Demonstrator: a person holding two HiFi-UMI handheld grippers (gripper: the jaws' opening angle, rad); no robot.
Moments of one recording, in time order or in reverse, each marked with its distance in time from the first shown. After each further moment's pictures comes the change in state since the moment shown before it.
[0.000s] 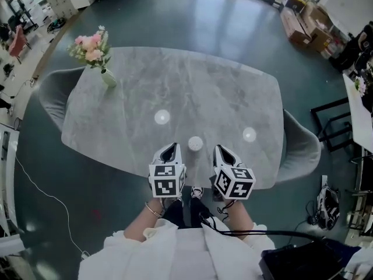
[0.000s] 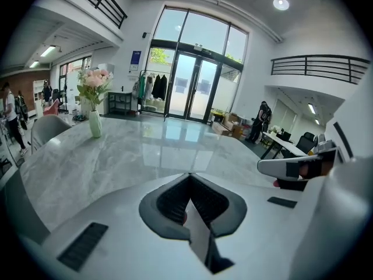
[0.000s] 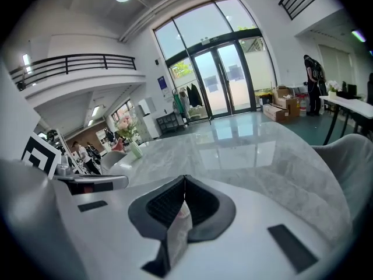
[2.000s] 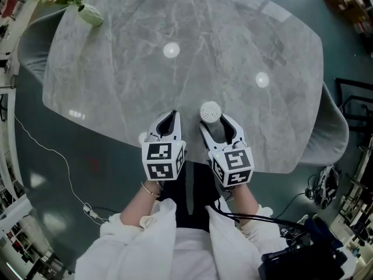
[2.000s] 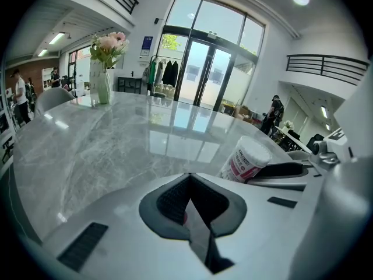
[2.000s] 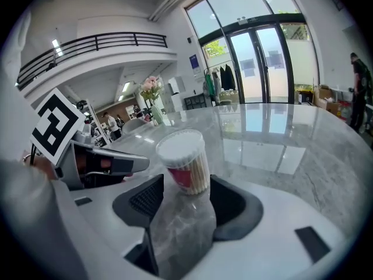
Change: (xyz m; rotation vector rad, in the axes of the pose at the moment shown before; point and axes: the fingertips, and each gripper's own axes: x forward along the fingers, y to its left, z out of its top) left arm 0.060 0.048 -0.090 -0.093 0.097 0.058; right arm 0.088 0.026 -0.101 -0.248 0.162 0.229
